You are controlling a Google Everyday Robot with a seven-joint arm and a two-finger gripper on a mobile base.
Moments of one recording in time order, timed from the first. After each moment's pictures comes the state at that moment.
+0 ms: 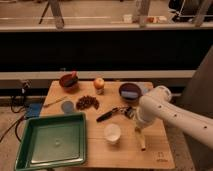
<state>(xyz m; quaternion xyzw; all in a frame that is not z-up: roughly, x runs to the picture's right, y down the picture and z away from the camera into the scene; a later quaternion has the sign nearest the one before) 0.184 0.219 0.754 -0.19 -0.27 -0.68 0.66</state>
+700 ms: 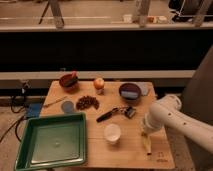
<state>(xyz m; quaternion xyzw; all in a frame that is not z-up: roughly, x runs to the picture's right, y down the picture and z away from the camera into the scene) 0.212 0.229 0.753 -0.17 -0.27 -0.66 0.68</state>
